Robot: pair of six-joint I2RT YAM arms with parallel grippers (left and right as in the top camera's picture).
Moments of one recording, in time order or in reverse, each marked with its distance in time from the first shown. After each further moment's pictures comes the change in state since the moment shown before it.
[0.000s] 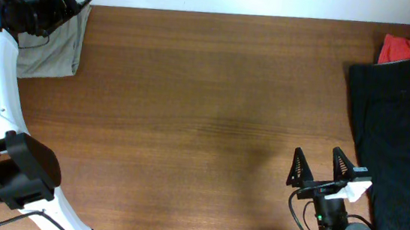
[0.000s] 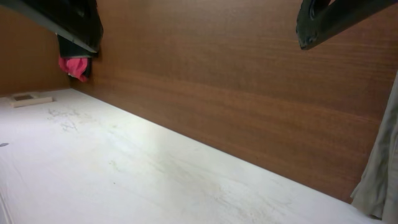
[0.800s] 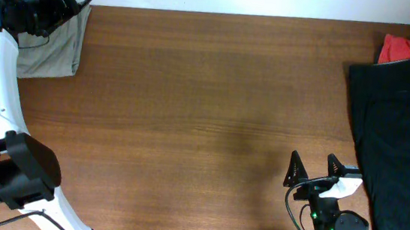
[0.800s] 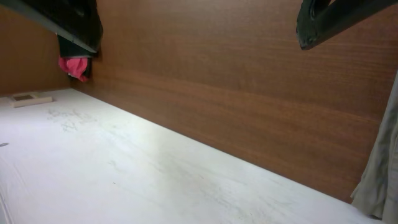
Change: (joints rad) left arm 0.000 0.000 0.000 0.000 0.000 0.000; right arm 0.000 -0.002 -0.052 -0.111 0.045 -0.001
